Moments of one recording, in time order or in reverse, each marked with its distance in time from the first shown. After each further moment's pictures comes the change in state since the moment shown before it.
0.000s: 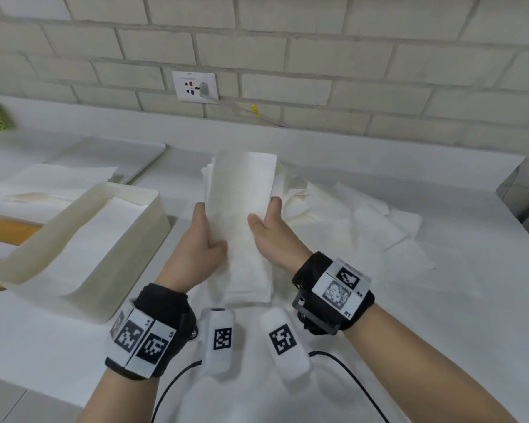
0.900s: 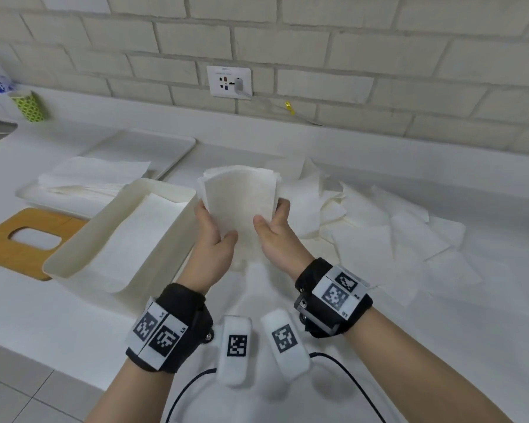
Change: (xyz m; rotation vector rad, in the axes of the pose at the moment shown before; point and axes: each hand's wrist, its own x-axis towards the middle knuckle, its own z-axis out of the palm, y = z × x) left_hand 0.005 -0.024 -0.025 -0.241 0.154 0.087; right_hand 0.032 -0.001 0.051 0.180 -0.014 -0.051
